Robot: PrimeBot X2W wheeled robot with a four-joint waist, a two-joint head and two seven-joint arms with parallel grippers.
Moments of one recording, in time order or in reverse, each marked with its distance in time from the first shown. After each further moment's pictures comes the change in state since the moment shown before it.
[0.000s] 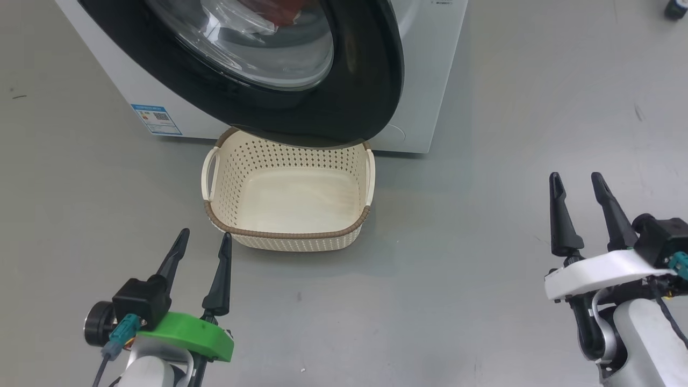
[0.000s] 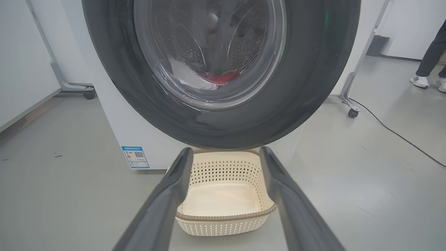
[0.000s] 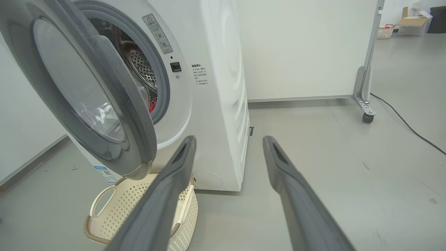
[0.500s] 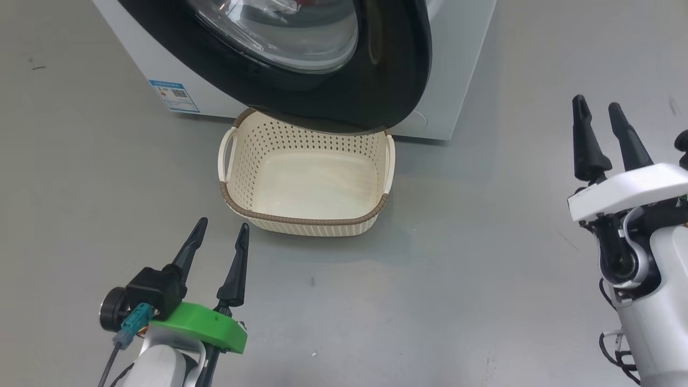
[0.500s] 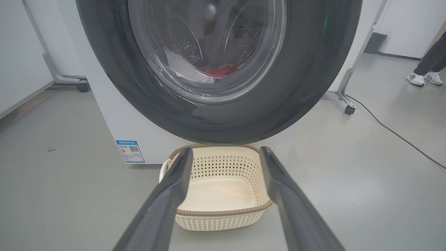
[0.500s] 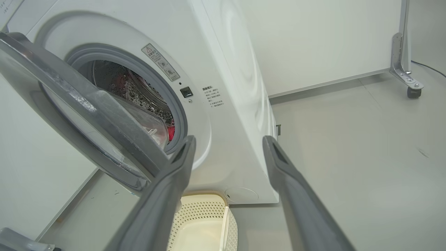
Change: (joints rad) left arm -0.034 -0.001 -0.063 0.002 -0.029 -0.007 0.000; right arm -0.201 -0.002 -0.070 0.013 0.195 0.049 0.175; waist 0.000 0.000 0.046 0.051
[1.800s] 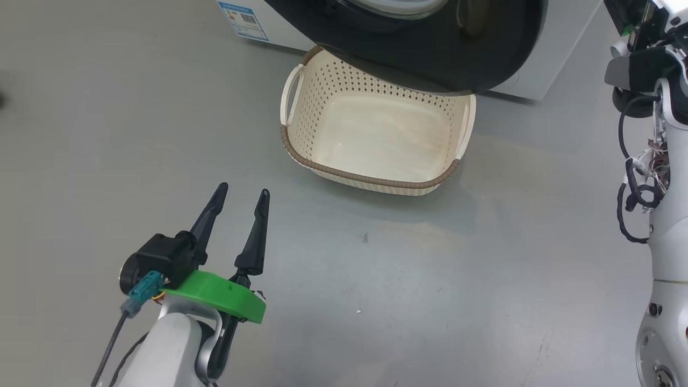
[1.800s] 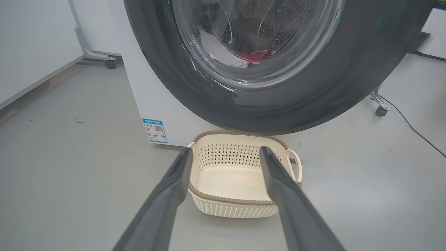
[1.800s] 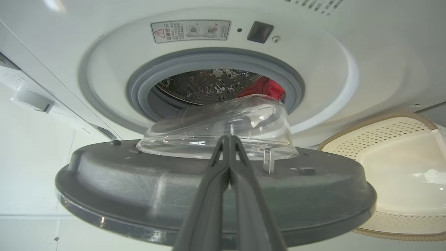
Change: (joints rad) left arm -0.109 -0.005 -0.079 0.000 -0.099 0.001 0.000; right arm -0.532 0.127 -0.231 0.232 0.610 -0.118 0.518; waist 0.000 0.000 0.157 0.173
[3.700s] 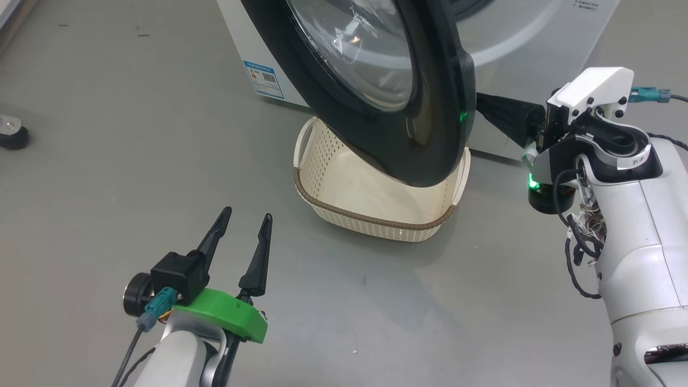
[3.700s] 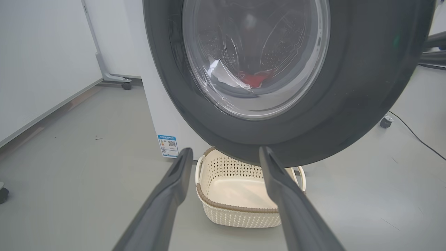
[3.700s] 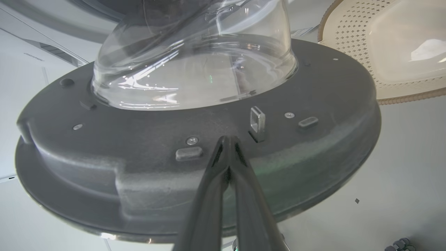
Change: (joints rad) left arm 0.033 -0.002 -0.013 0.046 0.048 0.026 0.000; right arm 0.074 0.062 0.080 0.277 0.146 -0.008 0.276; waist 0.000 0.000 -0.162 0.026
